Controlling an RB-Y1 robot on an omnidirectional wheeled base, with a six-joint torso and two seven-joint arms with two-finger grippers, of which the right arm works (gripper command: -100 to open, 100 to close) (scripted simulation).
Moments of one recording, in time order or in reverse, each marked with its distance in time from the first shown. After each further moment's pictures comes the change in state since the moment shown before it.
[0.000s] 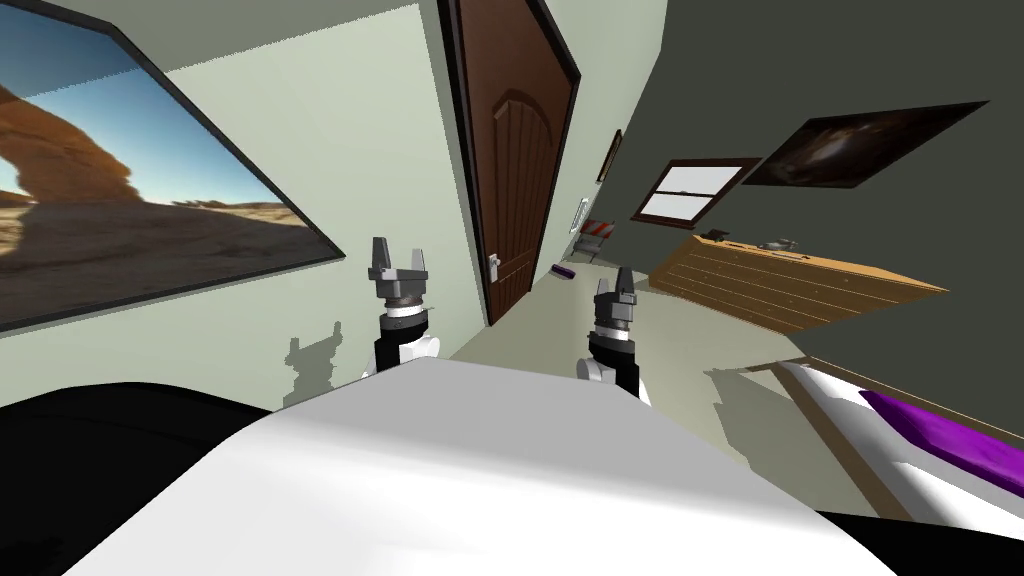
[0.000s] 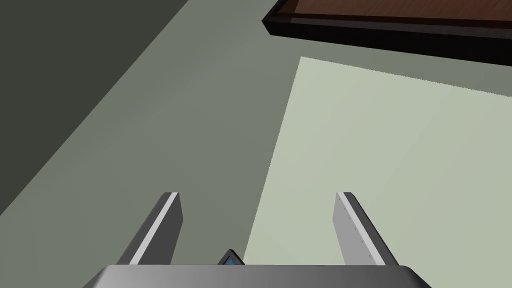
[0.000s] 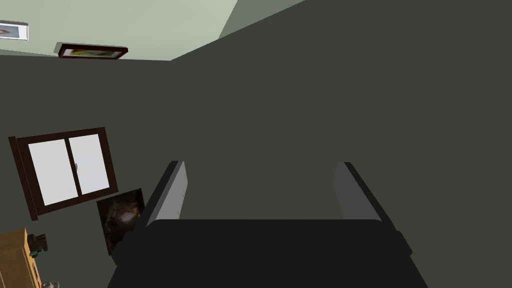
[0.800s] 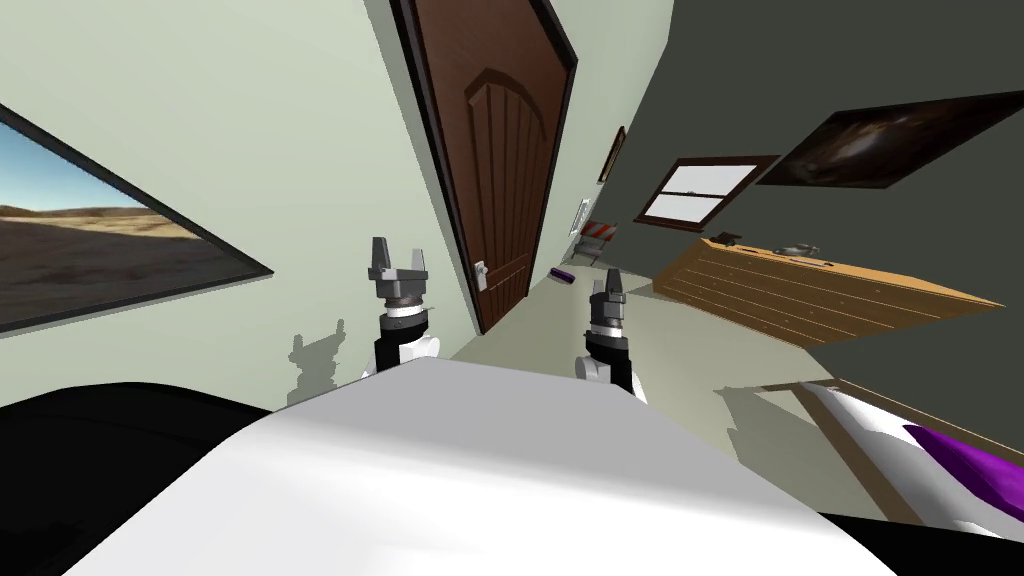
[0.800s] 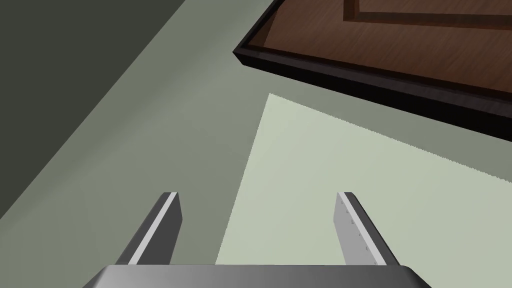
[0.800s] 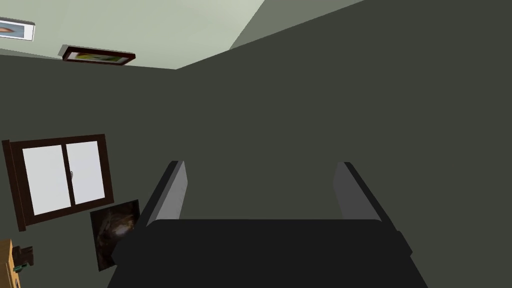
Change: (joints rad) arm -0.034 -0.020 -0.003 0.059 0.027 -0.003 0.030
